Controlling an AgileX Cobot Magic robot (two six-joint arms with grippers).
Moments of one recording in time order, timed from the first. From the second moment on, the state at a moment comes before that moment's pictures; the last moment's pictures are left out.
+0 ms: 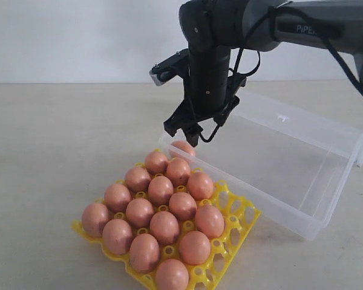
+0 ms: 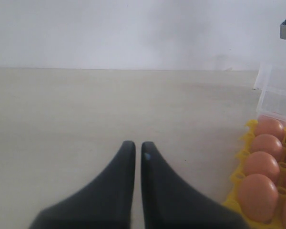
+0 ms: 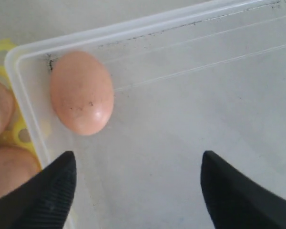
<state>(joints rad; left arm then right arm) -0.09 0.00 0.00 -0.12 0.28 0.08 0.45 2.19 -1.87 -0.14 1.13 -0.08</state>
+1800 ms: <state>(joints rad) -0.09 0.00 0.00 -0.12 0.28 0.08 0.32 2.34 -1.87 0.28 0.95 -0.37</state>
